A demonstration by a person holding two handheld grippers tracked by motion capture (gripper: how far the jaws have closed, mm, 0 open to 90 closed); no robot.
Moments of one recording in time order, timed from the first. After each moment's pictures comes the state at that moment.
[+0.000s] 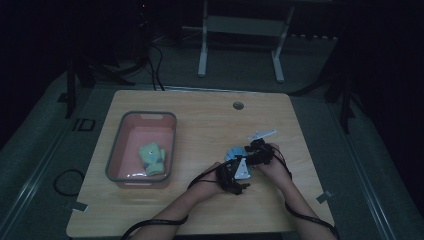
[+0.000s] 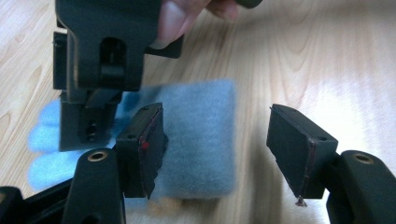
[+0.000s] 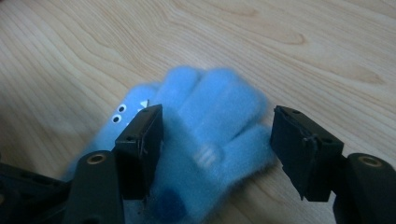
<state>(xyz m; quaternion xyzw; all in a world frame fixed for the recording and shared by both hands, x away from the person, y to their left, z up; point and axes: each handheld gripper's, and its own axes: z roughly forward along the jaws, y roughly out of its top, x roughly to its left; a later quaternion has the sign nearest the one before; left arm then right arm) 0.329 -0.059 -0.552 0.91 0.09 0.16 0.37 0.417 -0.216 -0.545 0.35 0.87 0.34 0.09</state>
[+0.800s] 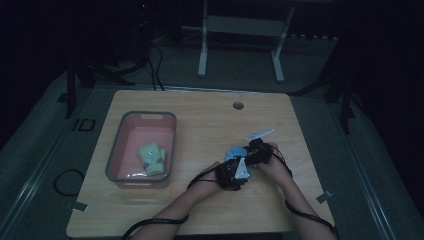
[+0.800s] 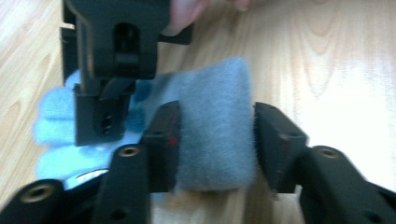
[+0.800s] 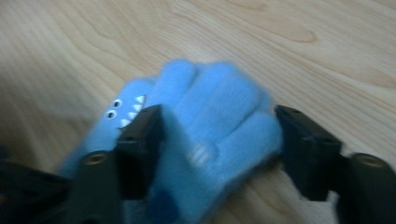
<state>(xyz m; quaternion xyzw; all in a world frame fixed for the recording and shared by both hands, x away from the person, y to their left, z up) 0.335 -0.059 -0.557 0.91 0.10 0.17 0.36 0.424 -0.214 -0.548 0.33 0.88 0.33 0.07</state>
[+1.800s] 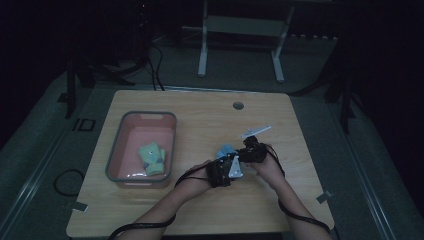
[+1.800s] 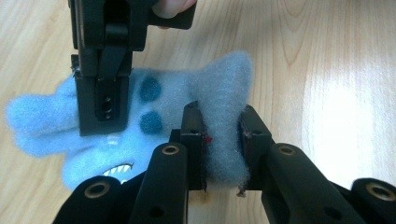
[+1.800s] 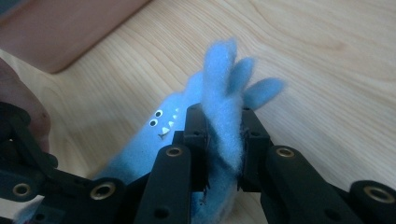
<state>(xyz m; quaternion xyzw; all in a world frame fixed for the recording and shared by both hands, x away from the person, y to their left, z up) 0.318 -0.028 -0.512 0.93 0.08 0.18 0.31 0.407 -0.188 -0.518 0.33 0.87 0.38 0.00</state>
